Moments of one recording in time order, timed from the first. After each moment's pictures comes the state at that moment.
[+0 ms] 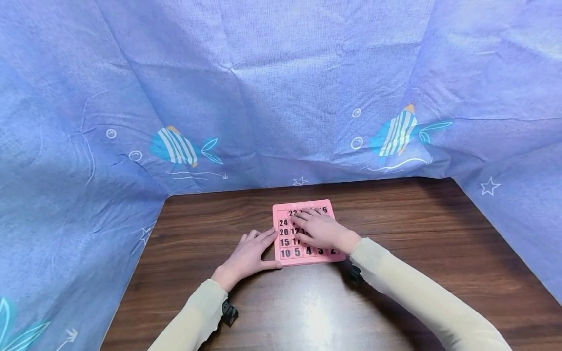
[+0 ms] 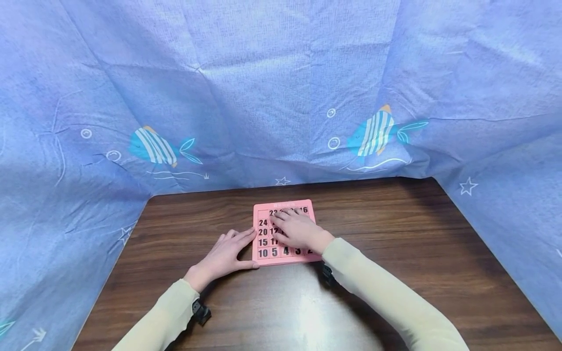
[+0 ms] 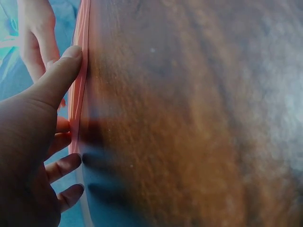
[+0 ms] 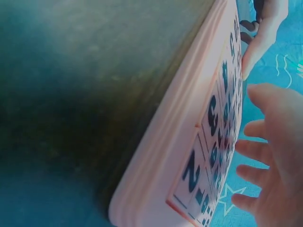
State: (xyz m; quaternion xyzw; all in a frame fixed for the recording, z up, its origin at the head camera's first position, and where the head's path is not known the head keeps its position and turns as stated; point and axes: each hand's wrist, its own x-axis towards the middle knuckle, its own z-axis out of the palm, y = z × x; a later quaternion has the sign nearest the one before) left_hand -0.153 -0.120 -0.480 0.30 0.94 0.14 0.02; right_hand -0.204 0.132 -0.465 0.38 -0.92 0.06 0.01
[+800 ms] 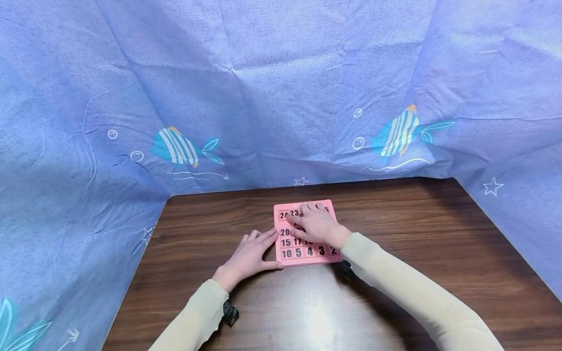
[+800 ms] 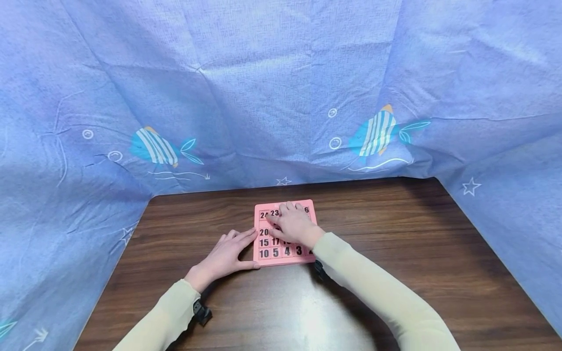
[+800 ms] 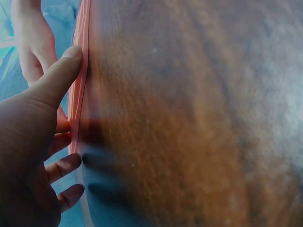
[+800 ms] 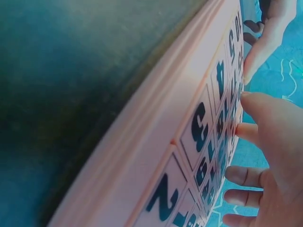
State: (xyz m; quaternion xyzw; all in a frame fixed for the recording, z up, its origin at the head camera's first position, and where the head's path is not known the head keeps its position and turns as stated) left_hand -0.154 -0.120 -0.481 0.30 0.94 0.14 0.03; right_hand -0.215 0.117 -0.464 0.33 -0.94 -0.01 0.04
